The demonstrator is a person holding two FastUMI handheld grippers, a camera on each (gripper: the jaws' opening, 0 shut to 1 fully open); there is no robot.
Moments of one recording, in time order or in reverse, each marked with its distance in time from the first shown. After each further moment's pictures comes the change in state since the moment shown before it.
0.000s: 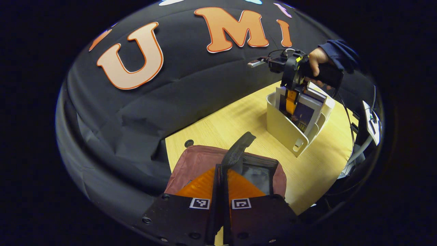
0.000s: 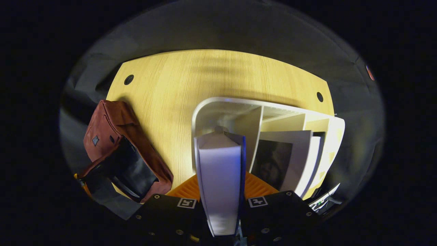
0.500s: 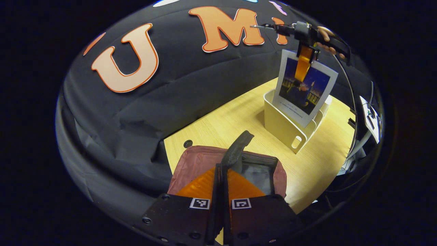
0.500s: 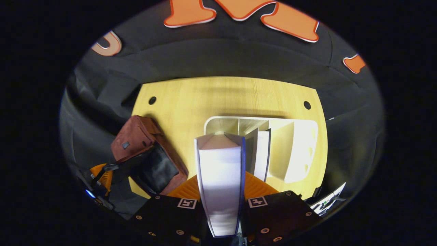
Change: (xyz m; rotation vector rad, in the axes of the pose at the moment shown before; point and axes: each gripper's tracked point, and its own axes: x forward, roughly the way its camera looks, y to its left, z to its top) left arm -0.002 0.004 0.006 0.025 0.027 -0.022; right arm -0.132 -0.011 -0.012 0.037 -0.189 0.148
